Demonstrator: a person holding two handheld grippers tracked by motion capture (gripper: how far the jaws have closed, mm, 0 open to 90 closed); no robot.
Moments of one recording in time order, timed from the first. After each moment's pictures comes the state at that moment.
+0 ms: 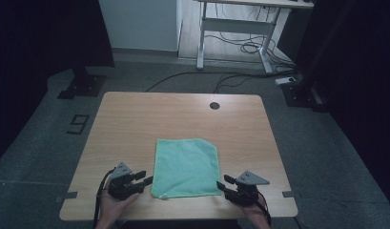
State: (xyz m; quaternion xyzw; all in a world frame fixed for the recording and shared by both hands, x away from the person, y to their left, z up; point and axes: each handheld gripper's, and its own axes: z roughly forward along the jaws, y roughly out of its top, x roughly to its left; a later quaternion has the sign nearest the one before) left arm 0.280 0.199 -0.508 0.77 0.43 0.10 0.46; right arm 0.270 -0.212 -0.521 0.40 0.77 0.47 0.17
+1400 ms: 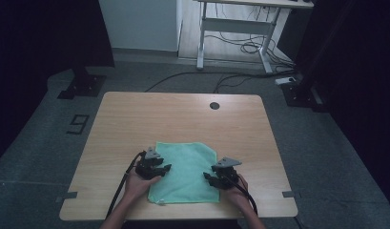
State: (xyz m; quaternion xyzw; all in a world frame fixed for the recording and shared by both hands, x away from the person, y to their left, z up) left arm 0.356 0.144 -0.545 0.82 0.41 0.11 0.38; right arm 0.330 -0.163 -0.550 0.39 0.82 0.39 0.15
